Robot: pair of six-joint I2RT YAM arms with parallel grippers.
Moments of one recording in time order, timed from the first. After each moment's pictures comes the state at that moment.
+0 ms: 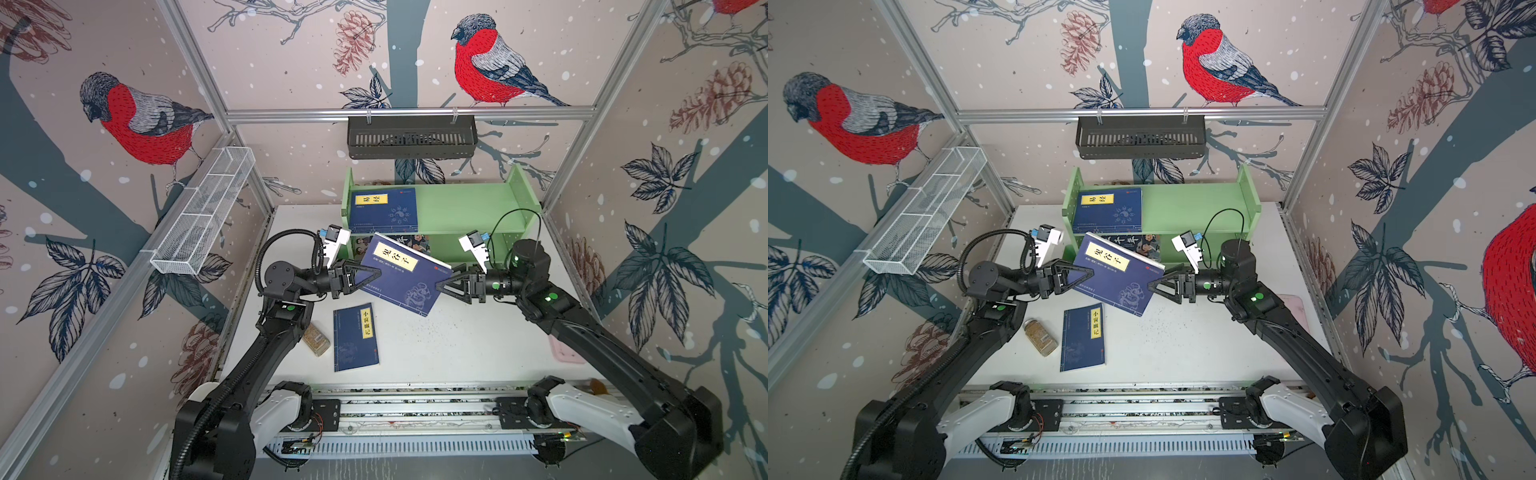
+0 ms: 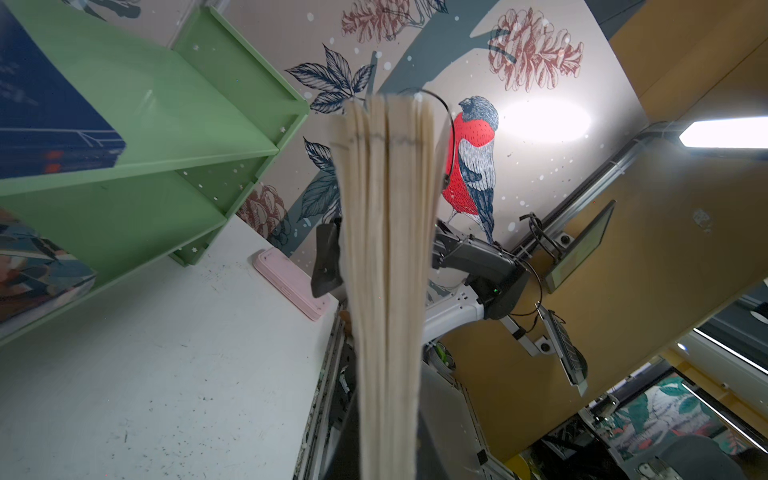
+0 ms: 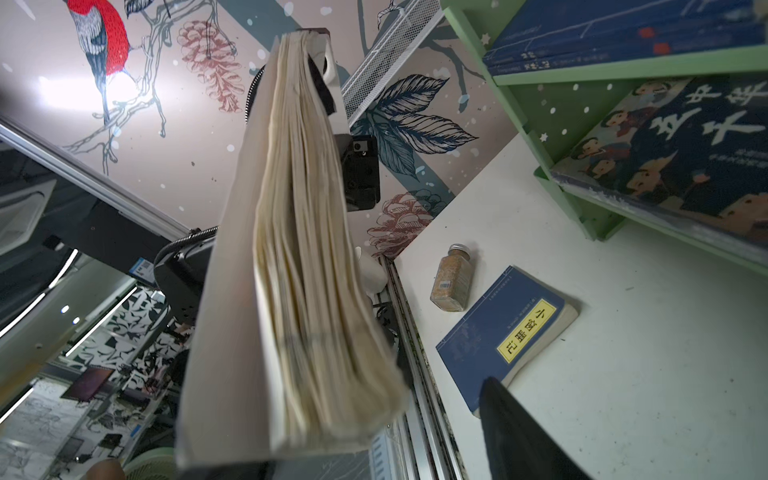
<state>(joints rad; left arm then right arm) -0.17 1.05 0.65 0.80 1.28 -1.12 0.49 1.03 0.79 0.08 -1.03 0.63</state>
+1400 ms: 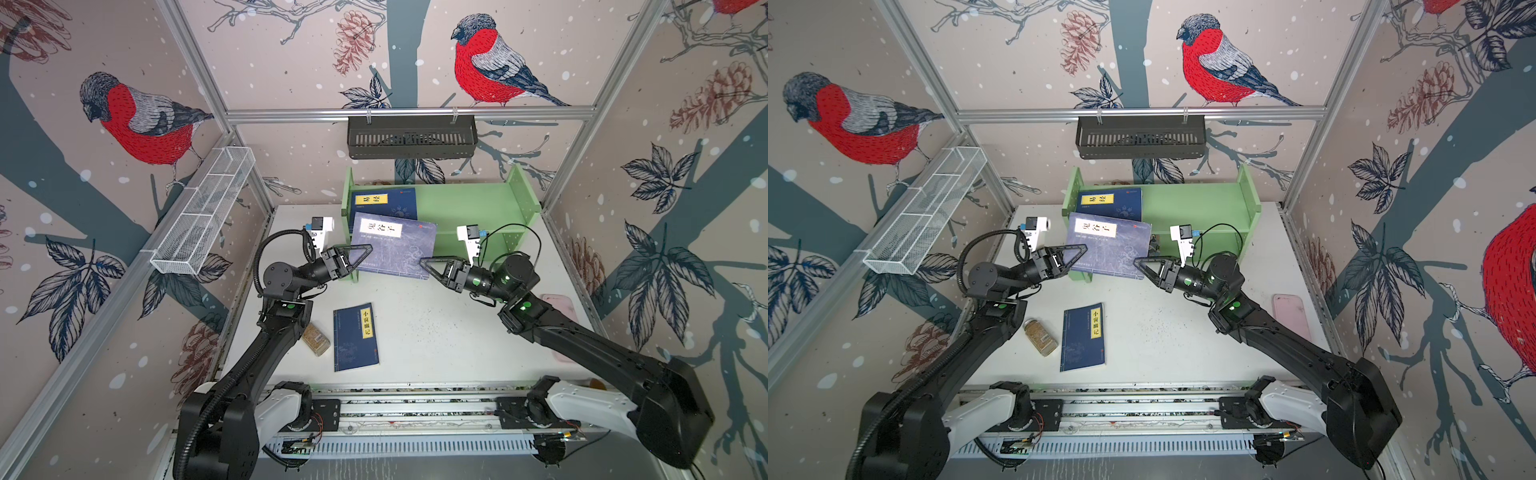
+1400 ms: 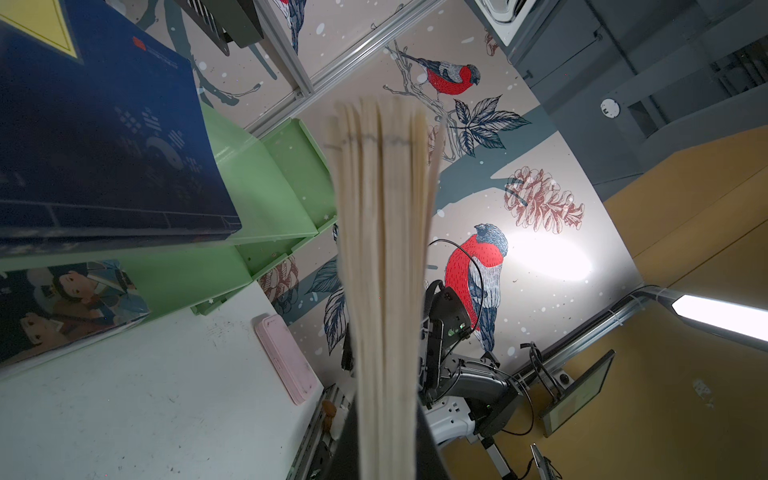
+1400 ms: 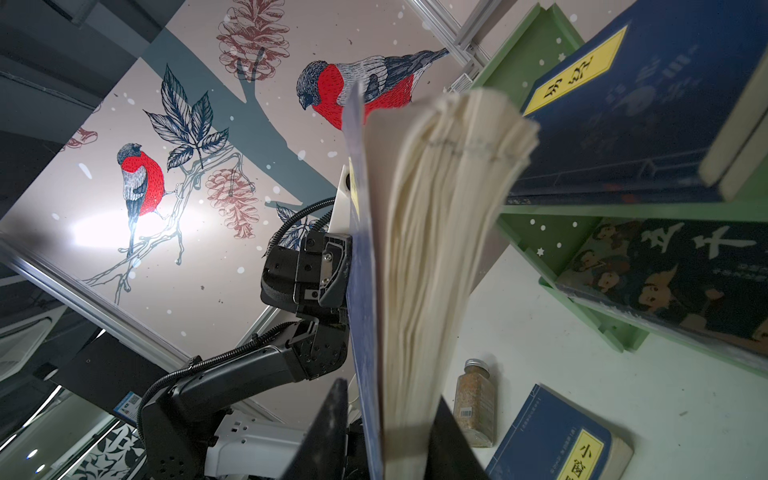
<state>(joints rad) -0.15 1.08 0.62 0.92 1.03 -1.39 0.67 1.15 0.72 0.61 -0.62 0.92</state>
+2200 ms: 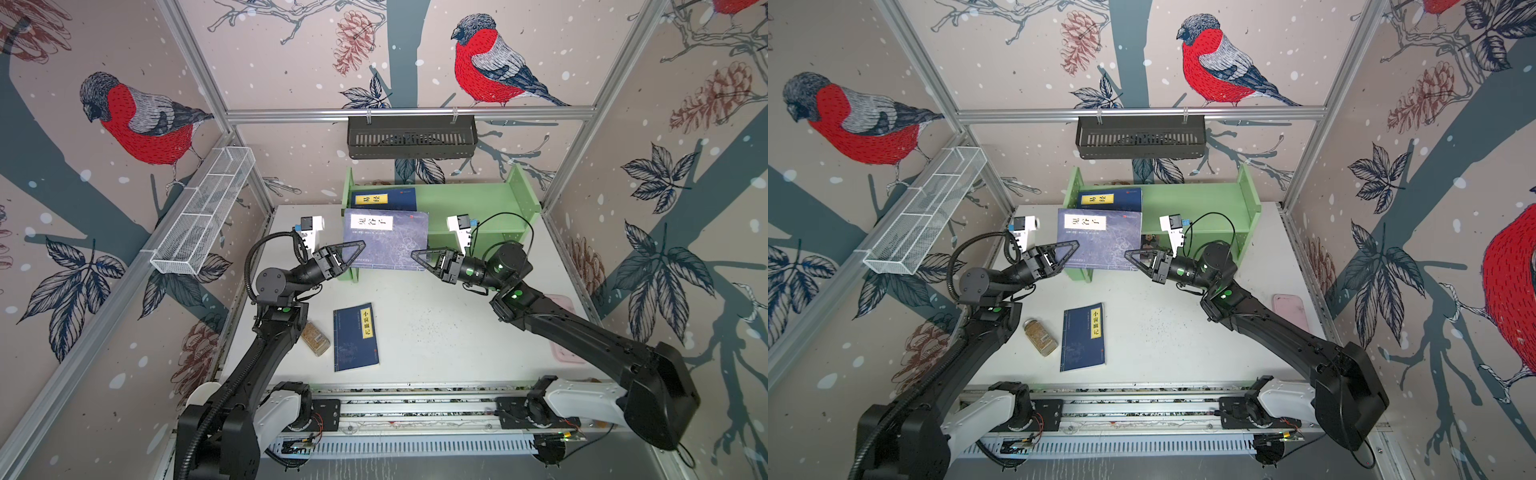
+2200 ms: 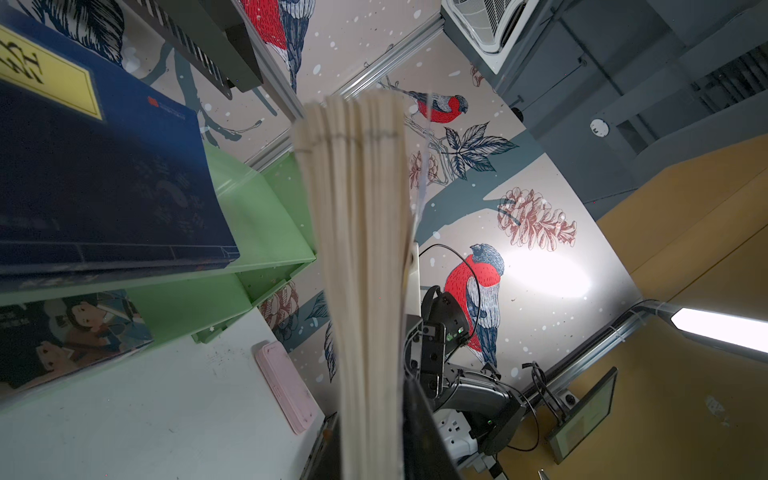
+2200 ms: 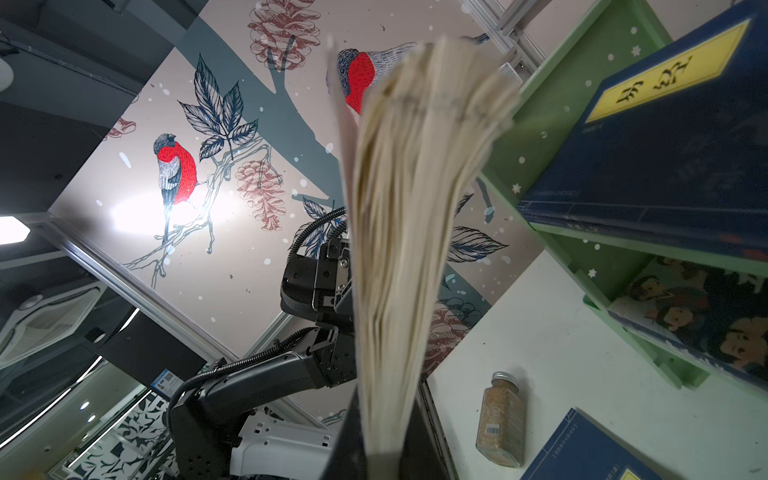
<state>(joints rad) -0.10 1.03 0.61 0.95 0.99 -1.41 0.67 1.24 0.86 0.61 -0.71 0.93</state>
